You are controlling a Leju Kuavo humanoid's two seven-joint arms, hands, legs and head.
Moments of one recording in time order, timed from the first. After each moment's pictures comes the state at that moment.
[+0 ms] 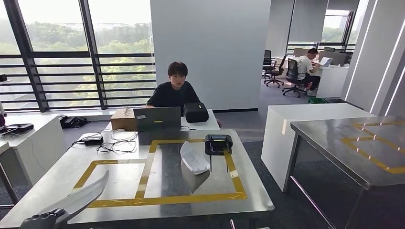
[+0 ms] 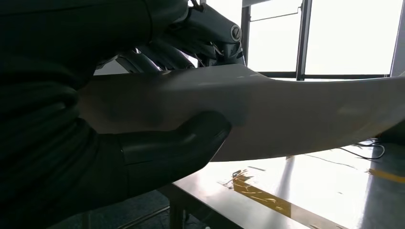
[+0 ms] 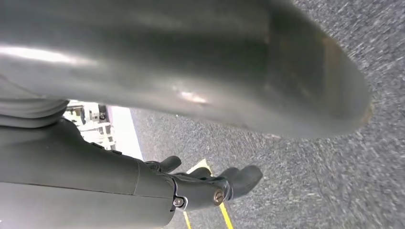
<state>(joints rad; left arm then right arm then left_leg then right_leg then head) -0.91 0.08 -0.26 -0.38 -1.05 0.32 -0.38 -0.09 0.05 -0.61 -0.19 1.53 0.27 0.21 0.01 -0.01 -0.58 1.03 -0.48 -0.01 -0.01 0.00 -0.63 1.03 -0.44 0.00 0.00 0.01</state>
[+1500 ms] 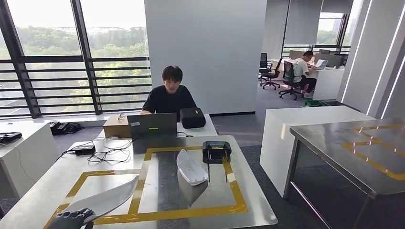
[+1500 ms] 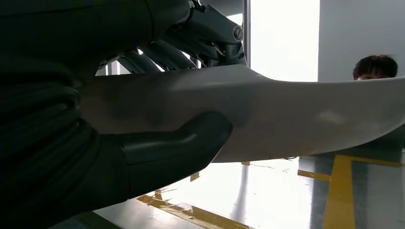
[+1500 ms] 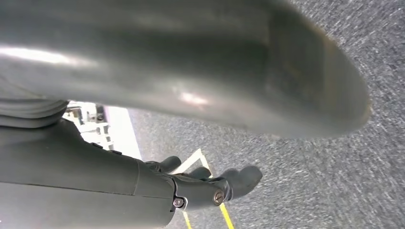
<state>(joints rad) -0.91 0.00 -0.32 -0.40 -1.11 0.32 -0.43 -0.10 0.05 -0.61 -0.19 1.53 0.27 0.21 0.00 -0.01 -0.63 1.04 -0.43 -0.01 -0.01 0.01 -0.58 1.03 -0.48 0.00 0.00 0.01</state>
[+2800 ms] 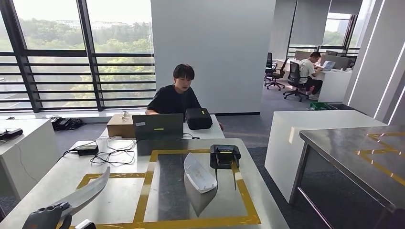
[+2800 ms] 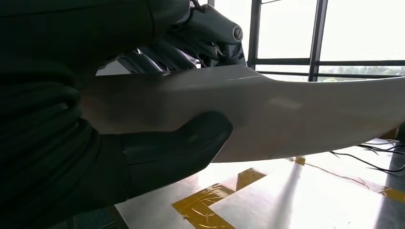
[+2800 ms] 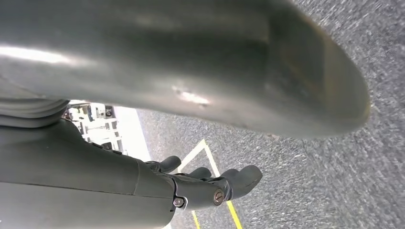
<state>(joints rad) -0.96 0.04 -0.30 -0.34 -1.04 0.27 -0.24 -0.07 0.05 -0.61 -0.19 1.53 0.24 0.21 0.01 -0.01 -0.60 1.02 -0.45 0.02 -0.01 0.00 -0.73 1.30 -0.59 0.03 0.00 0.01</state>
